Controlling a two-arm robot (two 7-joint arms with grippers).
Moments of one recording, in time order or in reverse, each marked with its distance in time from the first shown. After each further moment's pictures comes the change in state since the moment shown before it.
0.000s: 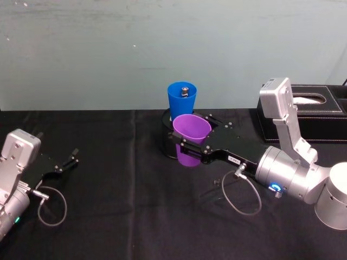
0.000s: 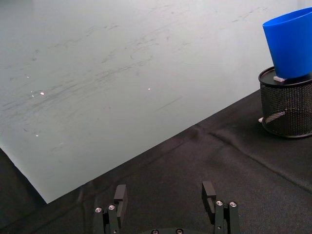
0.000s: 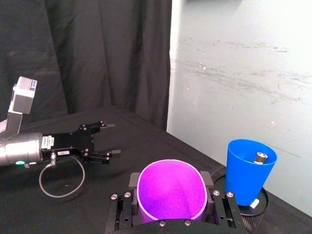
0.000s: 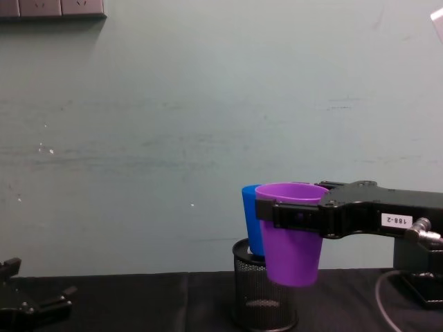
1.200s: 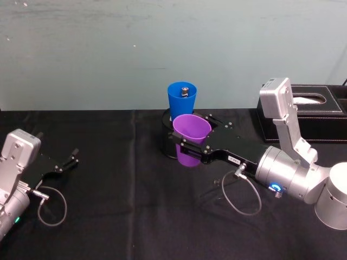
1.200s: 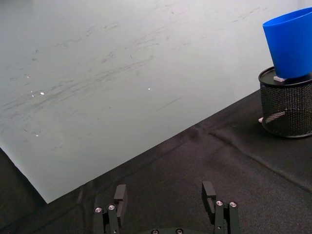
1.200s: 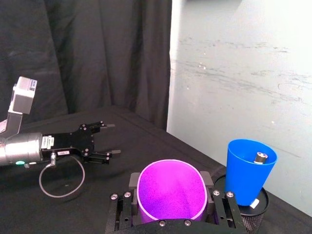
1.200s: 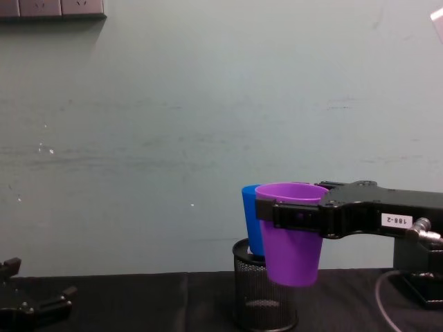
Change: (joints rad) left arm 0.000 0.000 0.000 0.000 0.000 0.000 0.000; right arm 0.000 0.000 0.000 0.000 0.000 0.000 0.000
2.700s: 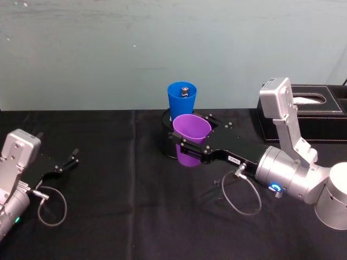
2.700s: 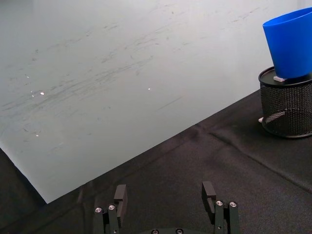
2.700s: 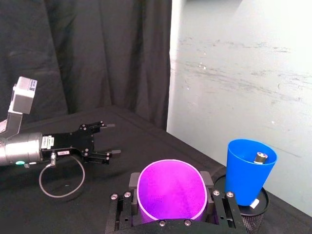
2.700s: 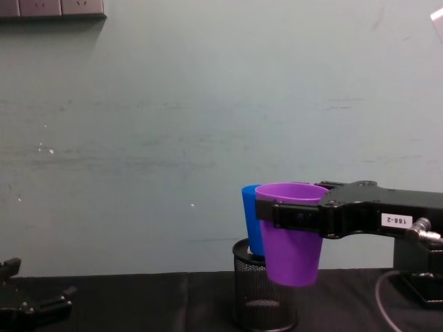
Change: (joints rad) left arm 0.000 0.000 0.000 0.000 0.000 0.000 0.000; right arm 0.000 0.000 0.000 0.000 0.000 0.000 0.000
